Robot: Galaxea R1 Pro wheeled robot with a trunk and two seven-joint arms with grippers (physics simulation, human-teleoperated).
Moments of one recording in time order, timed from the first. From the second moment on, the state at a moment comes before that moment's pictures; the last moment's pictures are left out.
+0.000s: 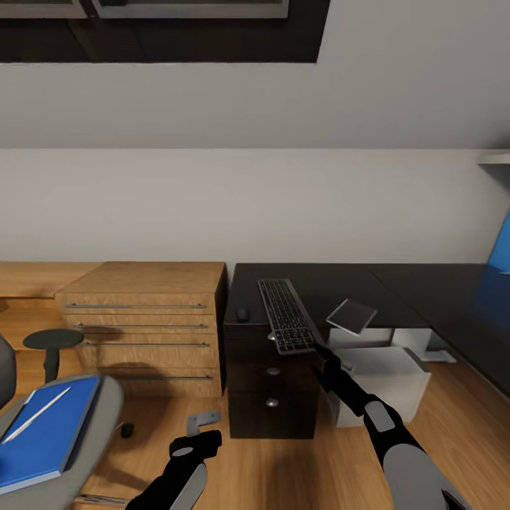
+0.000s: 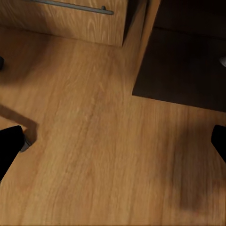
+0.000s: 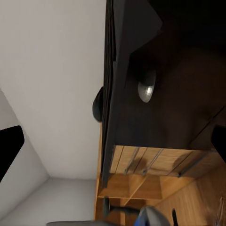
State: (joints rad) left arm -0.32 -0.05 -0.44 -0.91 0.54 0.30 0.56; right arm -0.69 0.06 -0.76 -0.45 -0.44 0.58 0.73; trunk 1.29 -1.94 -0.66
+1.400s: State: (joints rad) left arm -0.32 -0.05 -0.44 -0.91 0.54 0.30 0.56; right arm -0.69 0.06 -0.75 -0.45 -0.43 0.58 0.73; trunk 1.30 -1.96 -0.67
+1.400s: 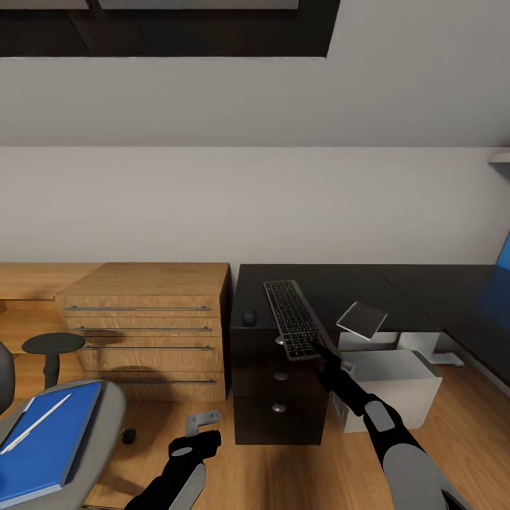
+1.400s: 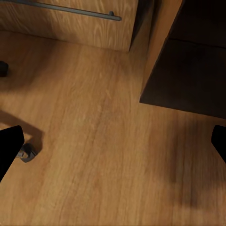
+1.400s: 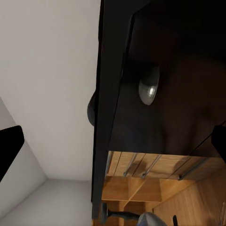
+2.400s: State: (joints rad) left arm -0.32 -0.05 -0.44 -0.91 0.54 0.30 0.56; right arm -0.69 0.06 -0.75 -0.45 -0.43 0.57 0.70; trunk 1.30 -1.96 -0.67
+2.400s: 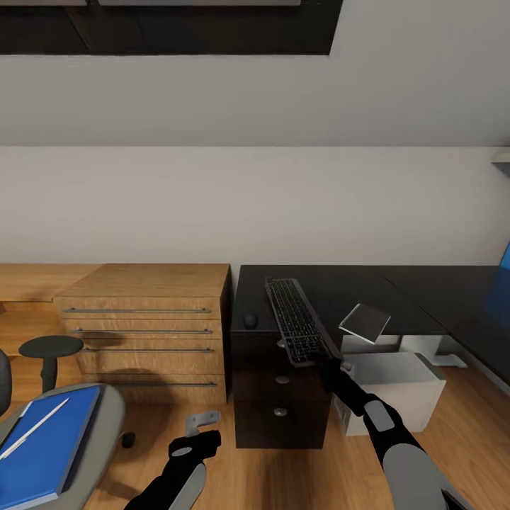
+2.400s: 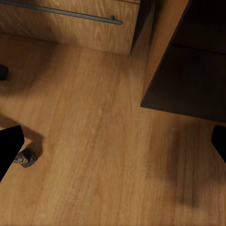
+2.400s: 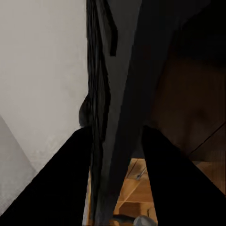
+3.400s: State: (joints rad) left arm -0.32 -0.05 -0.44 -0.91 0.54 0.30 0.57; right arm -0.68 0.08 -0.75 -0.61 -0.44 0.57 0.70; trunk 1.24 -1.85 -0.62
